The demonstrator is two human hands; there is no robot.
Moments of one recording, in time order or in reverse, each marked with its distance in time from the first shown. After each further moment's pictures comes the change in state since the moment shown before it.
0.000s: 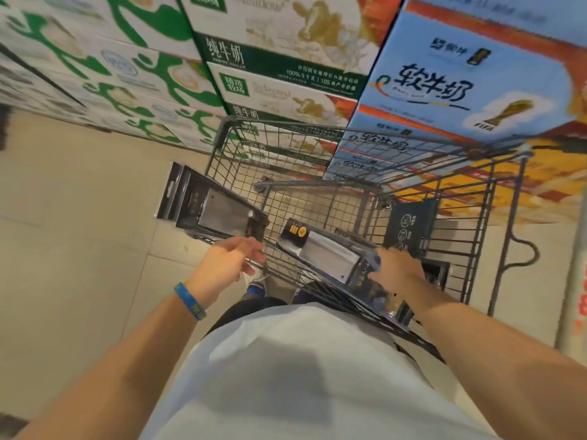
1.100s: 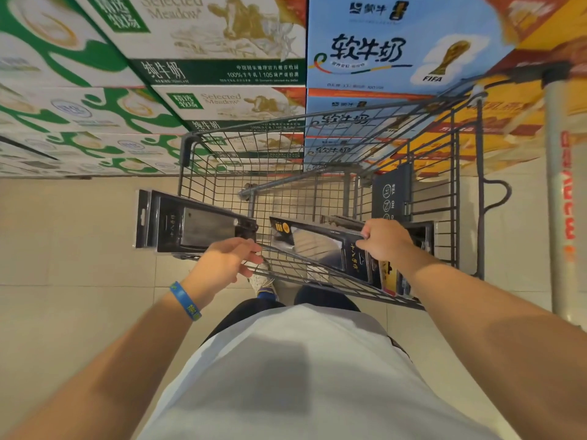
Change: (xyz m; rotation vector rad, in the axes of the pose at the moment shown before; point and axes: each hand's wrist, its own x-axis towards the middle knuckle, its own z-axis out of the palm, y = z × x) left_hand 0.009 0.016 0.012 0.252 -0.152 0.075; right_hand -0.007 0.002 0.002 0.342 0.131 0.013
